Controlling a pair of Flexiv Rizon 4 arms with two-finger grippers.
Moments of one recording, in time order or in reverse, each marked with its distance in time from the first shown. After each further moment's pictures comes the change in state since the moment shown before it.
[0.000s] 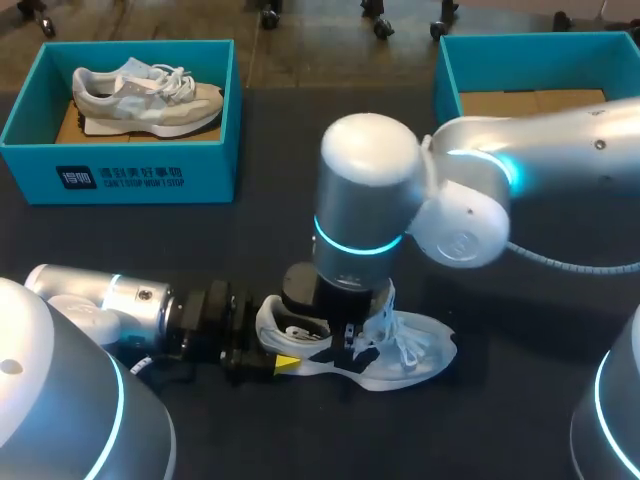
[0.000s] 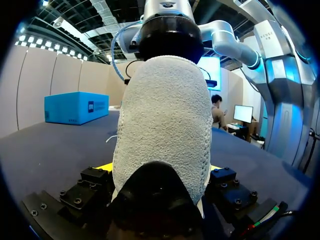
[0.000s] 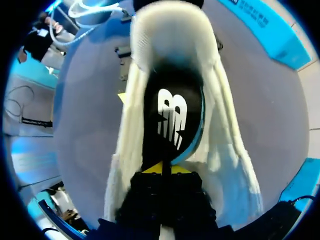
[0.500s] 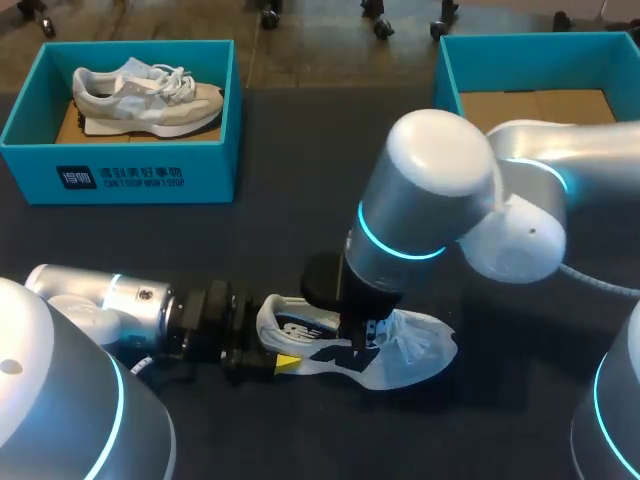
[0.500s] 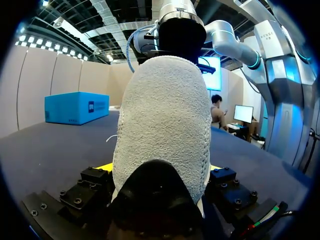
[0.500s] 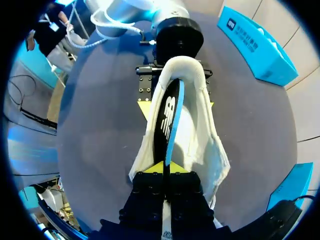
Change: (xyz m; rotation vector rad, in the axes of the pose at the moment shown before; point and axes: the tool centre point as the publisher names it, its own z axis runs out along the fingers) left arm -0.001 0.000 0.001 0.000 -0.002 0.000; right arm 0.001 -0.006 -0.038 -0.142 -0.069 -0.063
